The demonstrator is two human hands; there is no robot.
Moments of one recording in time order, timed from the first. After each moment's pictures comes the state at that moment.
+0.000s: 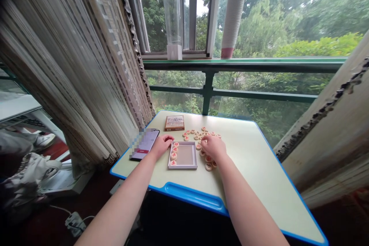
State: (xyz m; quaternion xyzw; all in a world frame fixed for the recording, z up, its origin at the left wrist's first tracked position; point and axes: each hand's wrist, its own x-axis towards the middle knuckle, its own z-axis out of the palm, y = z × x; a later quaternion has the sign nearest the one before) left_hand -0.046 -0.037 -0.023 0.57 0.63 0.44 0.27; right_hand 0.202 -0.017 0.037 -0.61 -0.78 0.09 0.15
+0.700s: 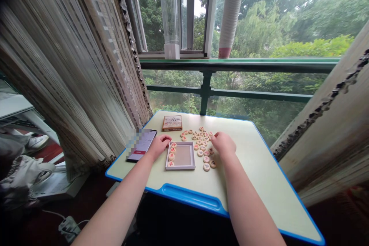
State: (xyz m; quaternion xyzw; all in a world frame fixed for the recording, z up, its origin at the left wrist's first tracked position) left_hand -0.044 -0.039 -0.019 0.57 0.64 0.44 0.25; right_hand 0.227 -0.007 0.053 -0.74 -0.66 0.11 0.12
